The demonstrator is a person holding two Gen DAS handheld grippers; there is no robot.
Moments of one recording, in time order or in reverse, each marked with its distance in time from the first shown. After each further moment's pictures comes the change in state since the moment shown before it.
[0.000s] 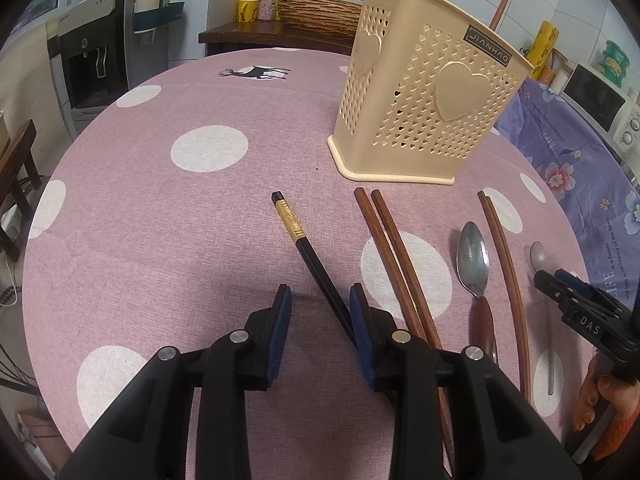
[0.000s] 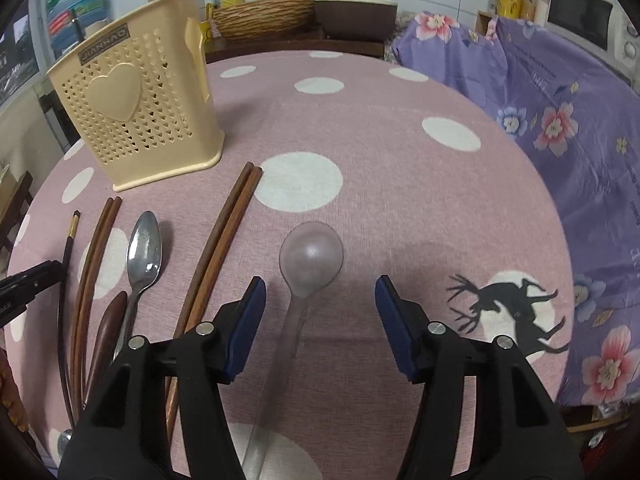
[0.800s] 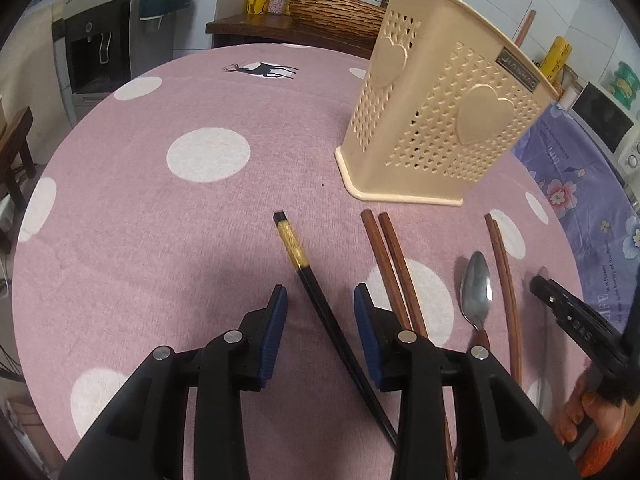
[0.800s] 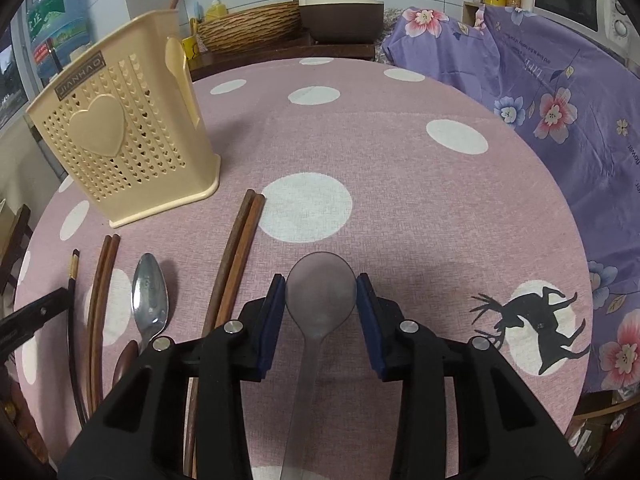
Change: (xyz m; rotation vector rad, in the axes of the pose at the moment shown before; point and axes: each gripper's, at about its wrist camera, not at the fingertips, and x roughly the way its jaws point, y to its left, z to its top) left arm 0.014 0.004 0.022 -0.054 0.016 -0.007; right arm 0.002 0.004 0.016 0.052 -0.048 -0.003
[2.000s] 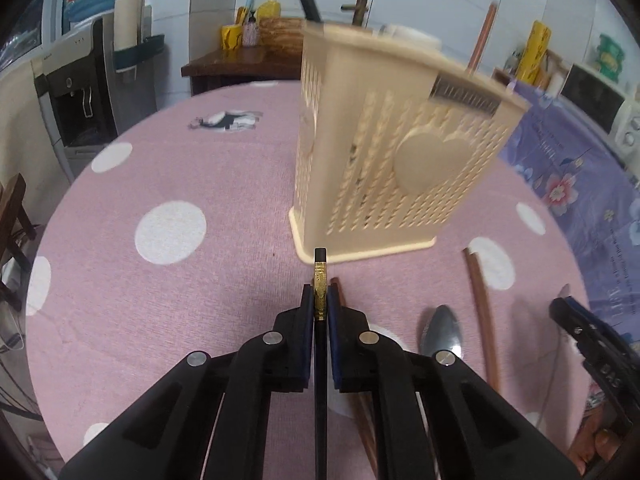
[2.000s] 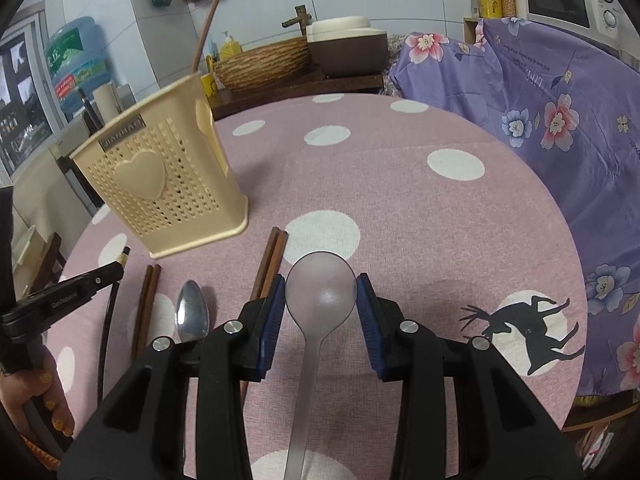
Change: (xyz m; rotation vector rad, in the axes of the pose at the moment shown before) left arm -0.020 -0.047 0.026 0.100 -0.100 0.020; right arm -0.040 -0.016 0.006 0.058 -0.116 0.122
